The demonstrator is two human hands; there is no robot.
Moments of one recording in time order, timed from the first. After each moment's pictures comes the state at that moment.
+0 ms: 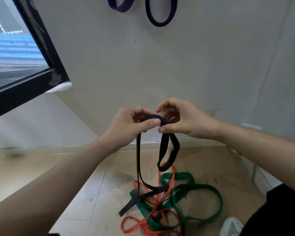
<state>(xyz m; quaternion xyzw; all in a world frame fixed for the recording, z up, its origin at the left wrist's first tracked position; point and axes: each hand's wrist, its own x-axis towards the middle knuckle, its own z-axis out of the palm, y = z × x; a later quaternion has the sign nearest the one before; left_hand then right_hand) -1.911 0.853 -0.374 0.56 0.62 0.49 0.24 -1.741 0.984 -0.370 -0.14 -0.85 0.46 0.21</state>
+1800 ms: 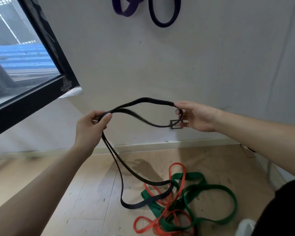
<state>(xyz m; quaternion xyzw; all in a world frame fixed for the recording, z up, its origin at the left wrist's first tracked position) -2.010 0.815 -0.396 0.33 0.74 0.58 0.06 -1.770 1.051 -0.415 -0.25 -0.56 0.77 0.16</state>
